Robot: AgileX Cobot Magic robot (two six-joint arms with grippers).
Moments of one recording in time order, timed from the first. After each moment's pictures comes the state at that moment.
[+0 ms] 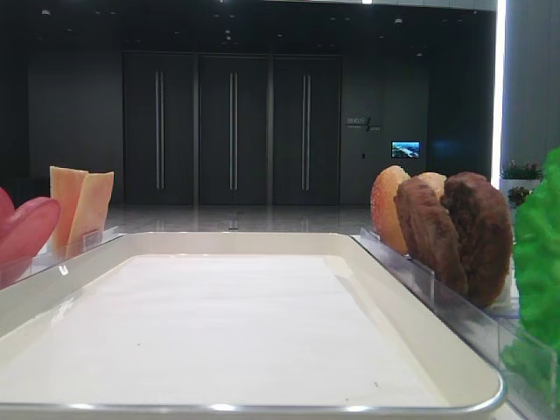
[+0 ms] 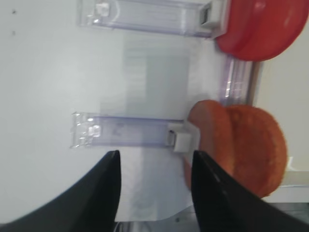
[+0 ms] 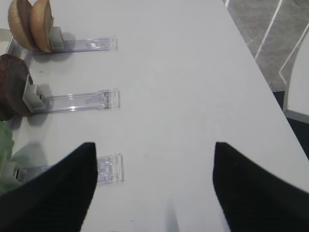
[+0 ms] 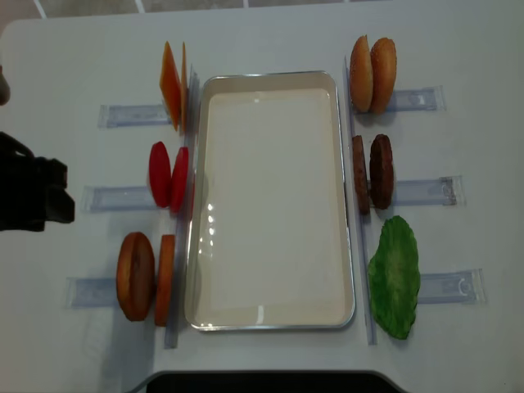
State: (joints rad) left arm 0.09 1.12 -0.85 -0.19 1.10 0.01; right arm -0.06 -0.01 -0.51 0.00 1.13 -0.03
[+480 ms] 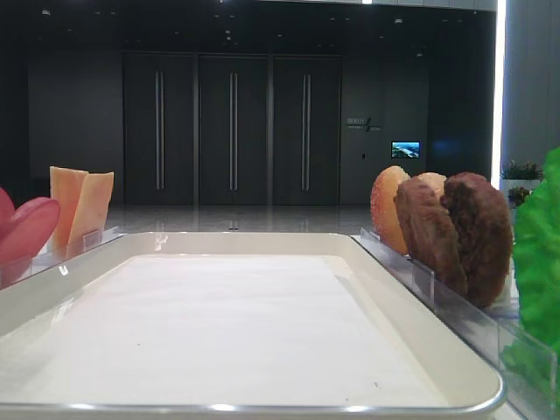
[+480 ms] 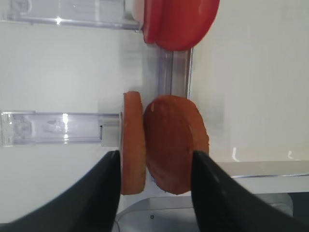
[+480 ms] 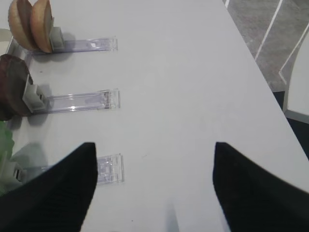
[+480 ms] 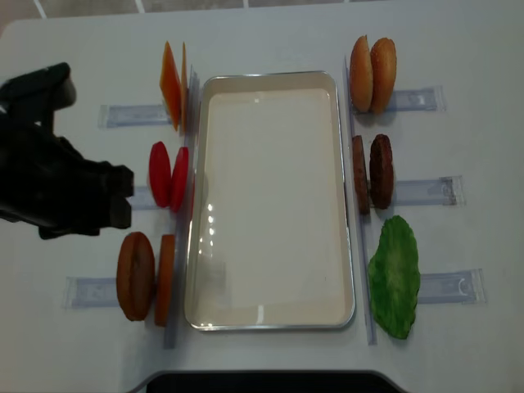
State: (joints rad) left arm -0.38 1.14 -0.86 -0.01 1.06 -0.46; right arm -0.06 -0.01 -0.51 0.00 1.13 -0.03
